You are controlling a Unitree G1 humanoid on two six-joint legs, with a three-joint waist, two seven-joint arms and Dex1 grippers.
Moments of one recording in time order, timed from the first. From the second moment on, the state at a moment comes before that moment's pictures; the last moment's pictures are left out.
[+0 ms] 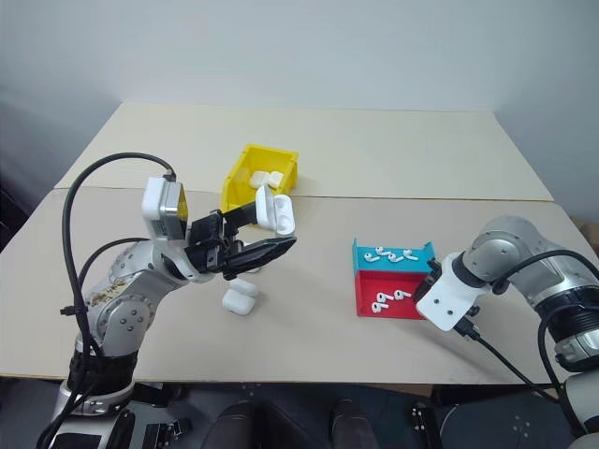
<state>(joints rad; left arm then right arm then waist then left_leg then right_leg) -0.43 0.39 0.01 -0.36 -0.77 0.42 -0.94 -0.70 -1.07 0.45 0.37 -0.24 -0.77 1.50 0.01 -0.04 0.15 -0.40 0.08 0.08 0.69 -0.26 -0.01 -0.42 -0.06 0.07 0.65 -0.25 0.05</state>
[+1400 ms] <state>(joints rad) -0.49 0.41 0.01 -0.27 -0.78 0.42 -1.00 -0.54 -0.94 -0.02 -0.16 0.72 0.46 1.26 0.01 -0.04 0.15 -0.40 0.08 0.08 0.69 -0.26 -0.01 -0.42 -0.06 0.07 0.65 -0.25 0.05</state>
